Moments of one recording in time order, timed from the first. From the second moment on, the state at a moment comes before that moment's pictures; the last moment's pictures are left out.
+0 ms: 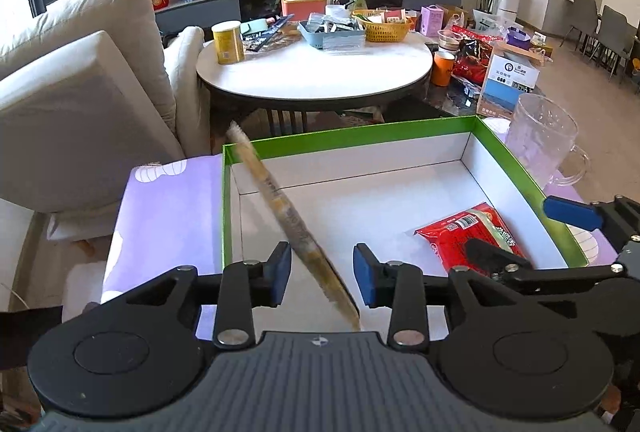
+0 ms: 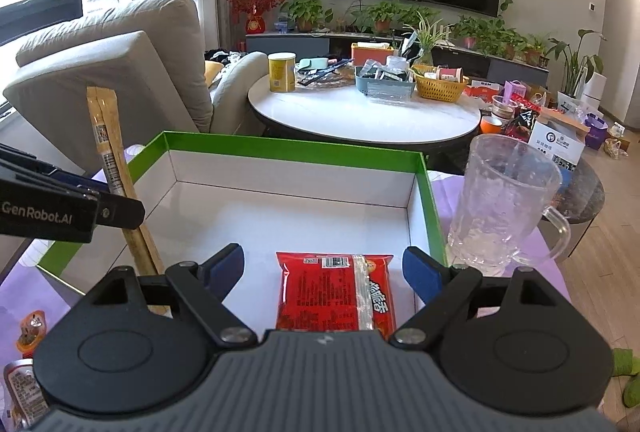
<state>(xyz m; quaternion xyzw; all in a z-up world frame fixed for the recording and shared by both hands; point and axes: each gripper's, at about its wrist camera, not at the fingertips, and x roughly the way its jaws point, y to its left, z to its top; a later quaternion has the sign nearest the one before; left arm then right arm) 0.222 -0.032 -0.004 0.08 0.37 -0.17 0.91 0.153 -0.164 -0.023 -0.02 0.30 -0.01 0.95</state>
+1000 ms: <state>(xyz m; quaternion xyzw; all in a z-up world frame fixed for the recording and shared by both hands) 0.161 0.063 -0.024 0.04 0.41 -0.12 0.90 0.085 -0.192 -0.020 0.02 0.30 -0.05 0.95</state>
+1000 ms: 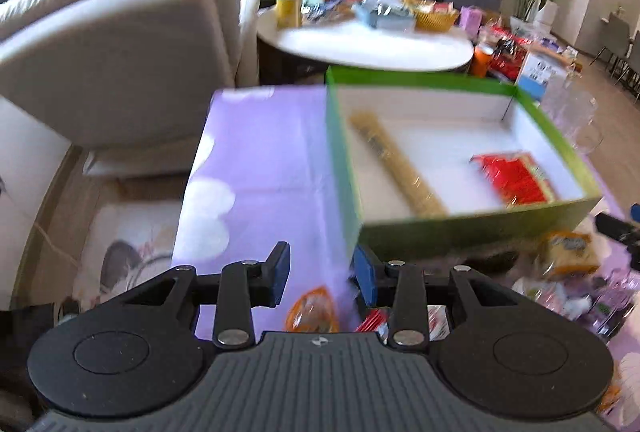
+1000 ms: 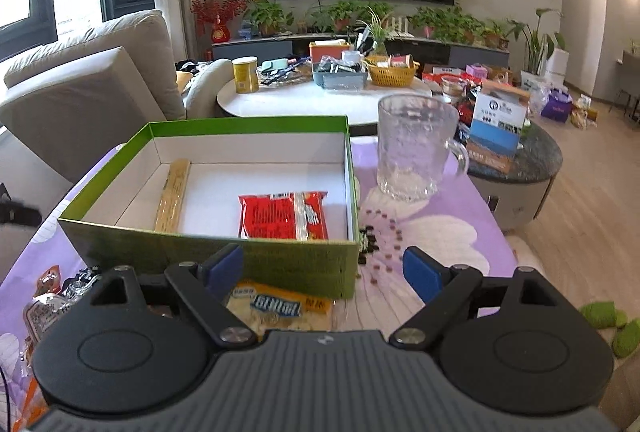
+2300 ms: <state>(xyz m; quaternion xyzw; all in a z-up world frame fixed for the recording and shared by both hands) 0.115 0.079 -0.048 0.03 0.37 -0.14 0.92 -0.038 -0.166 -0.064 -0.01 0.39 0.05 0.92</state>
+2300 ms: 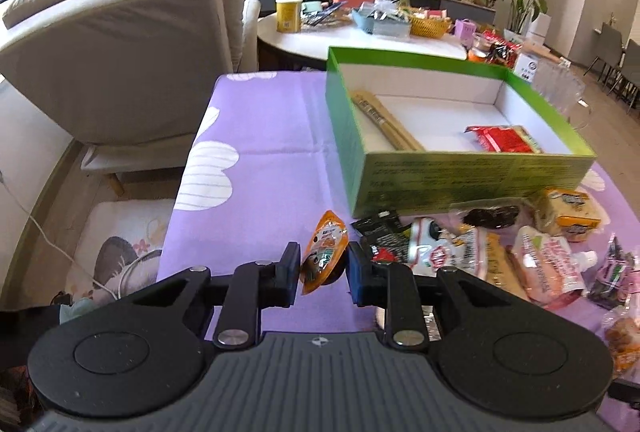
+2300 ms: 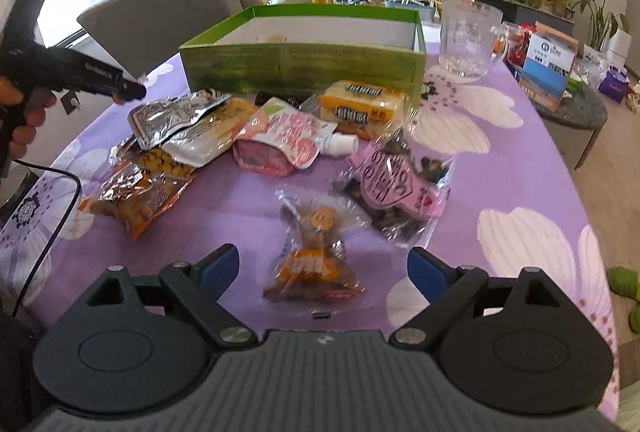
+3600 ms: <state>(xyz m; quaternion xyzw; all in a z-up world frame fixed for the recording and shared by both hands) 0.130 0.026 0.012 0.04 0.30 -0.19 0.93 0.048 -0.169 0.007 0.01 0.23 0.04 0.97</state>
